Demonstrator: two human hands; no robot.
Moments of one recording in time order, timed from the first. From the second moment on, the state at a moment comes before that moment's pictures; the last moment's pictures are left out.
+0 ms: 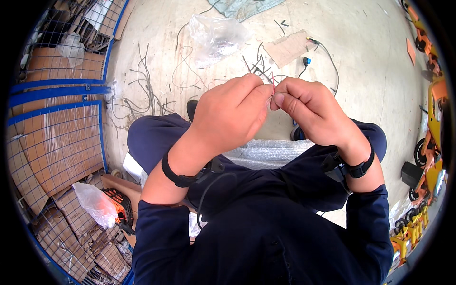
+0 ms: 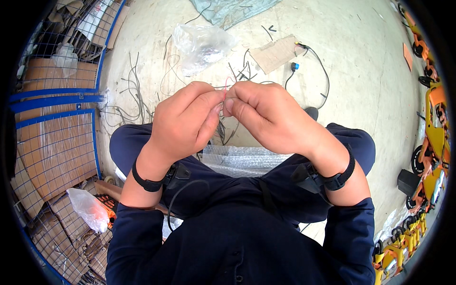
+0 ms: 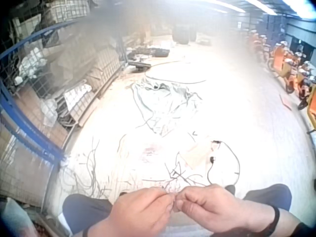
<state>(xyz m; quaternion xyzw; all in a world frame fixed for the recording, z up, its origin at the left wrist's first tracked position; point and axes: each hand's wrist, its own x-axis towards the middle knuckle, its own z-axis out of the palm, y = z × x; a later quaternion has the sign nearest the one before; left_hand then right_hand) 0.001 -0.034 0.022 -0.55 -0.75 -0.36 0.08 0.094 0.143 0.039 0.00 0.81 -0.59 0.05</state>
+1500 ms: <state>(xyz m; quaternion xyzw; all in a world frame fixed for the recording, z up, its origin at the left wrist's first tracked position) -0.001 -0.035 0.020 -0.59 -0.71 -0.37 0.11 0.095 0.146 0.040 -0.09 0.84 -0.53 -0.01</state>
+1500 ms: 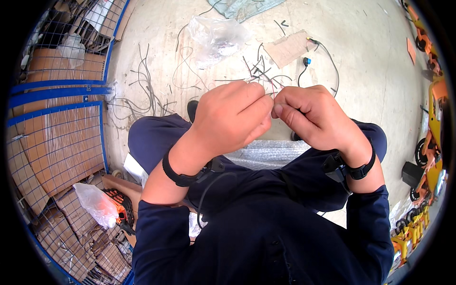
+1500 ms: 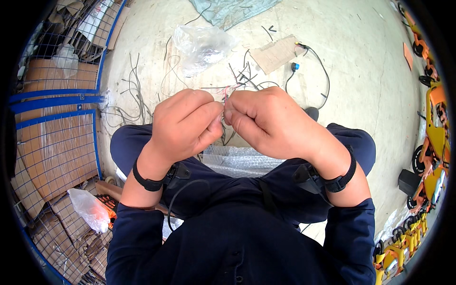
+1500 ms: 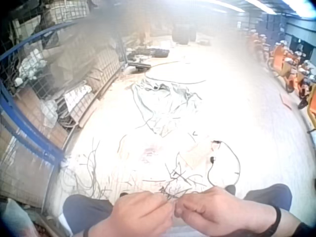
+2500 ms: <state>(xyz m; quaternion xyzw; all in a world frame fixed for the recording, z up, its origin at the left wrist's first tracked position) -0.011 -0.040 0.021 -0.51 -0.72 -0.47 -0.07 0.097 0.146 0.042 -0.02 0.84 -0.54 -0.02</state>
